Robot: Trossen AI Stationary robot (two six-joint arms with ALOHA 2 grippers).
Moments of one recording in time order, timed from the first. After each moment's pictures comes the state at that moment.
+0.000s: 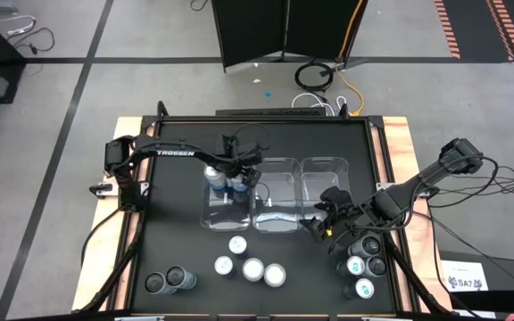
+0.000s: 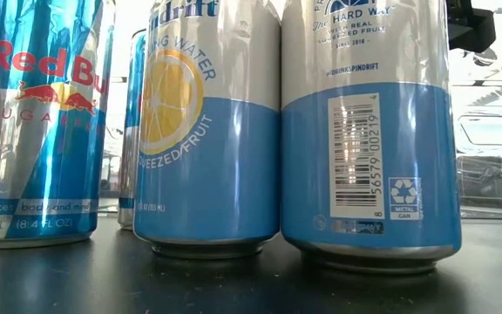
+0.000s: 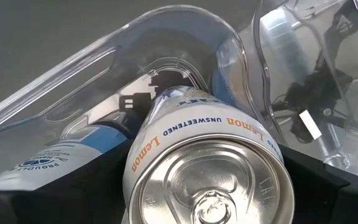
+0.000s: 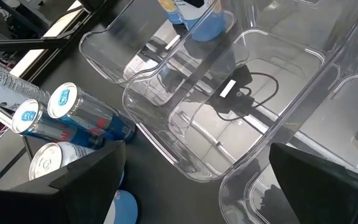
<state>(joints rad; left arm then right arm) 0.18 1.83 1.47 -0.99 -0.07 -0.86 0.55 1.27 1.04 -0.71 0.60 1.29</state>
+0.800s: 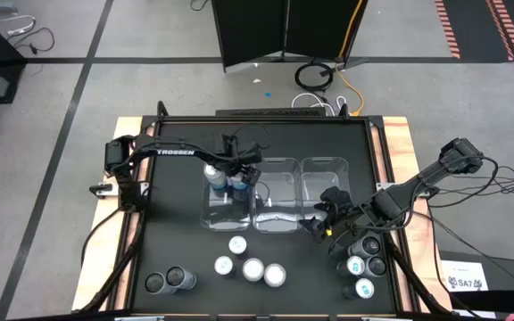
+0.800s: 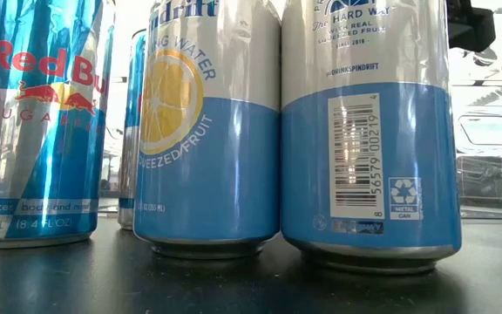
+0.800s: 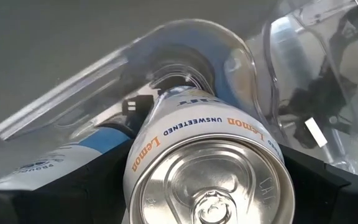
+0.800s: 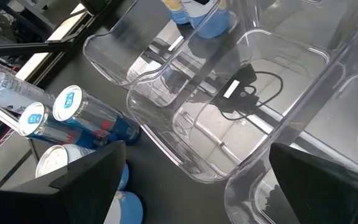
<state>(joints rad) 0.19 1.83 1.47 -0.99 -0.09 -0.86 0.55 1.27 1.04 -0.69 0.60 1.30</state>
